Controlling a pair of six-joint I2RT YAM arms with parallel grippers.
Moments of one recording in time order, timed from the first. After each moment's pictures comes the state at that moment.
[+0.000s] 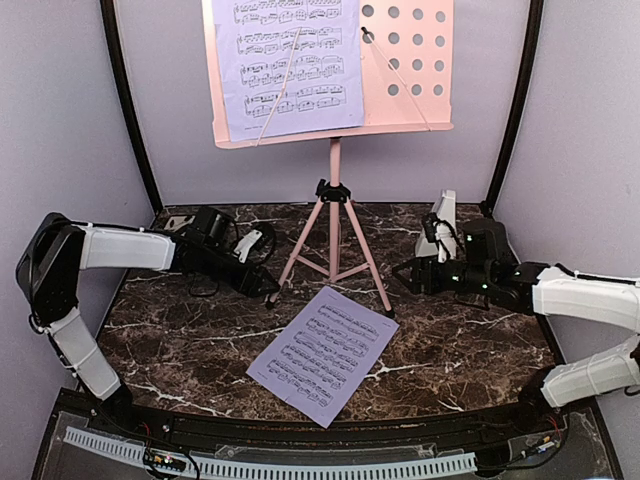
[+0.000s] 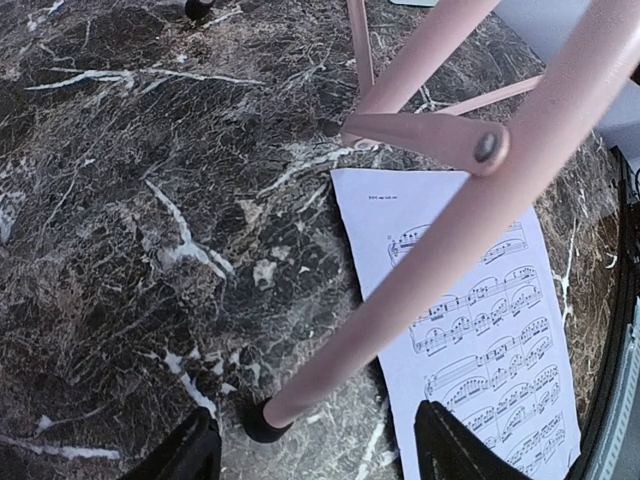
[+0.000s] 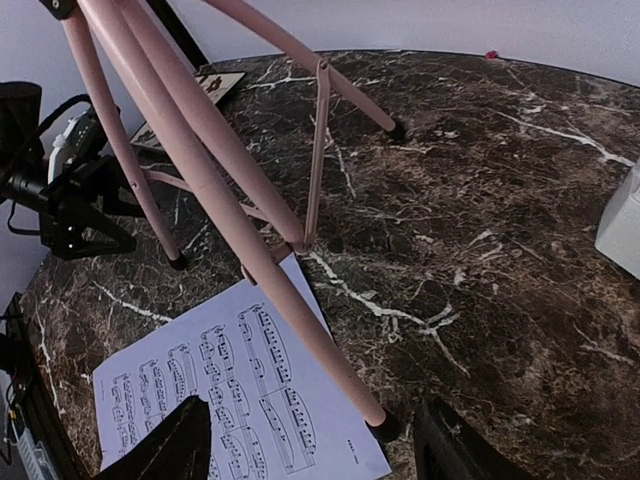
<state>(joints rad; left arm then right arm) -0.49 1.68 1.00 -0.19 0.49 0.03 0.61 1.16 0.65 0.03 -0.17 0.34</state>
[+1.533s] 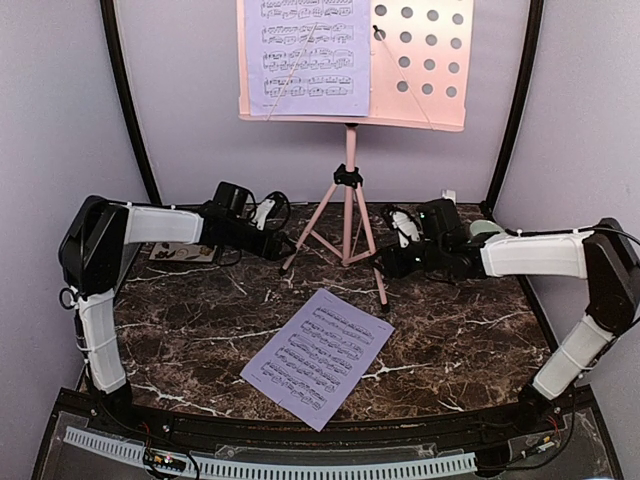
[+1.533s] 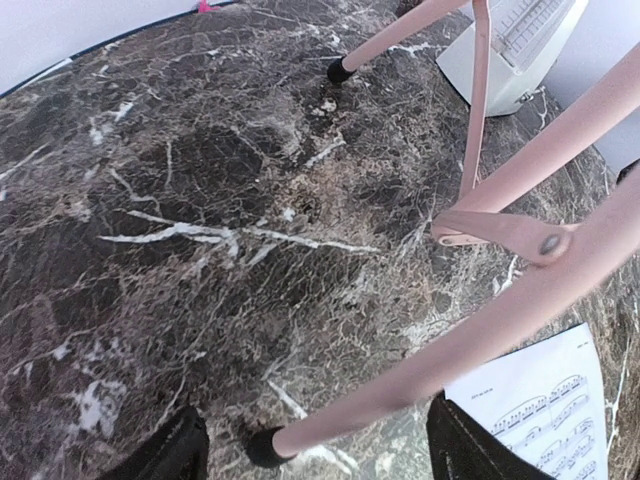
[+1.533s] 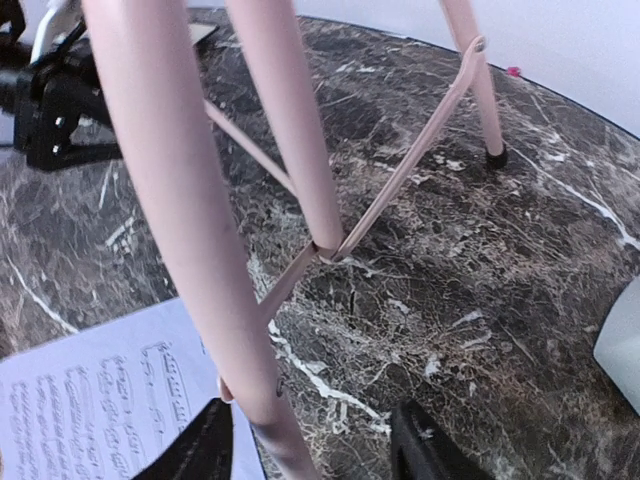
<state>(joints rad) -0.45 2.02 1.39 -0.12 0.44 -0.01 0.62 1.61 0.95 0.03 -0.15 0.09</state>
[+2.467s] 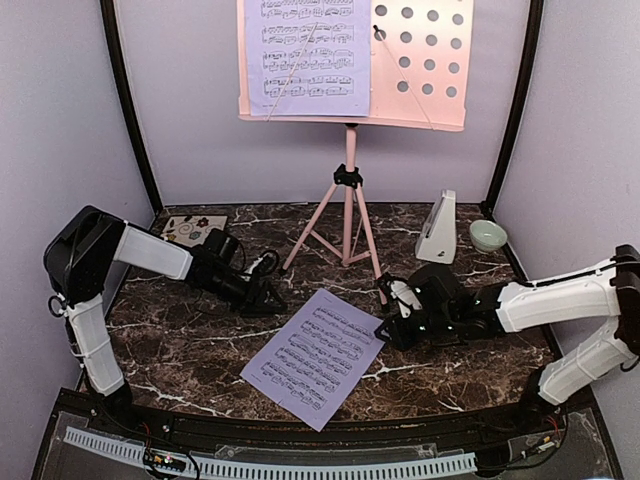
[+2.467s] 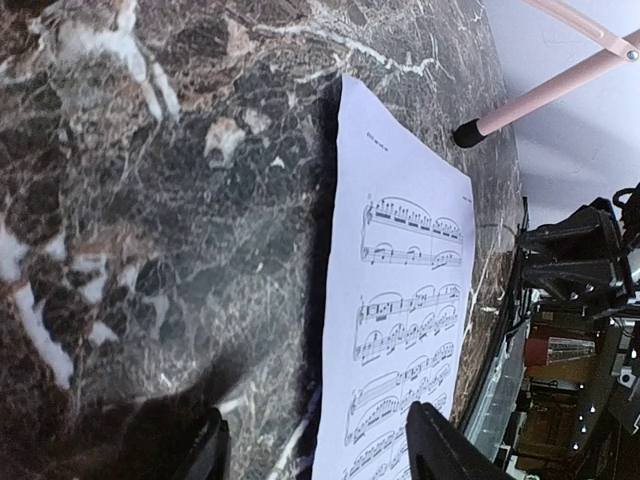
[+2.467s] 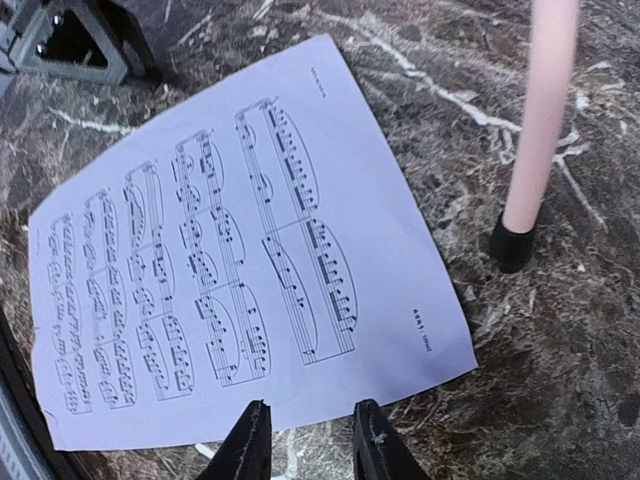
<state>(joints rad) -0.46 1.87 0.96 -0.12 0.78 -0.38 0.91 1.36 0.62 -0.07 -0.04 0.35</state>
